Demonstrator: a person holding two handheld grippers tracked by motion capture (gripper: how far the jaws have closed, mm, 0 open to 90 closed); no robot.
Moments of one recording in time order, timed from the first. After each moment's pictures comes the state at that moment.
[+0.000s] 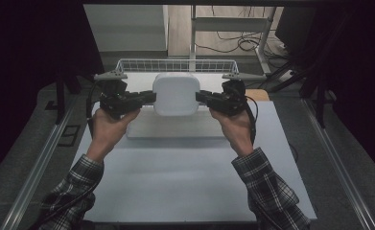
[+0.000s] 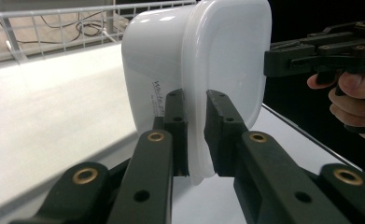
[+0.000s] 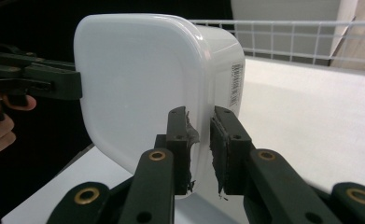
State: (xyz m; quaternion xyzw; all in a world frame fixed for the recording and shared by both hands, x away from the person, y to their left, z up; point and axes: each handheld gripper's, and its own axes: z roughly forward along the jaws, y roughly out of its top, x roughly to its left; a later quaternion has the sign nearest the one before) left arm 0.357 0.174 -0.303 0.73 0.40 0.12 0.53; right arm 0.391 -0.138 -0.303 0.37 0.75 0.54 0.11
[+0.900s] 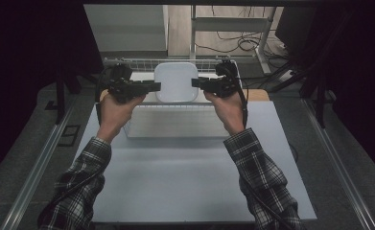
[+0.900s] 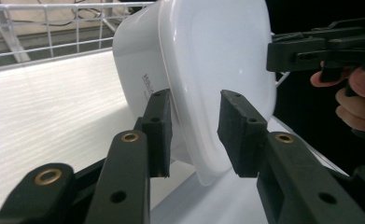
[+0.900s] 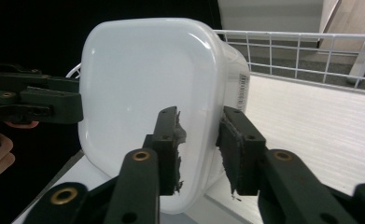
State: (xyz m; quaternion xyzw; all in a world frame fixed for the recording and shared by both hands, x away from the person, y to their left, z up) left arm 0.411 0.176 -0.313 0.73 0.43 0.09 0.52; right arm 0.442 -0.120 -0.297 0.41 0.75 0.51 0.10
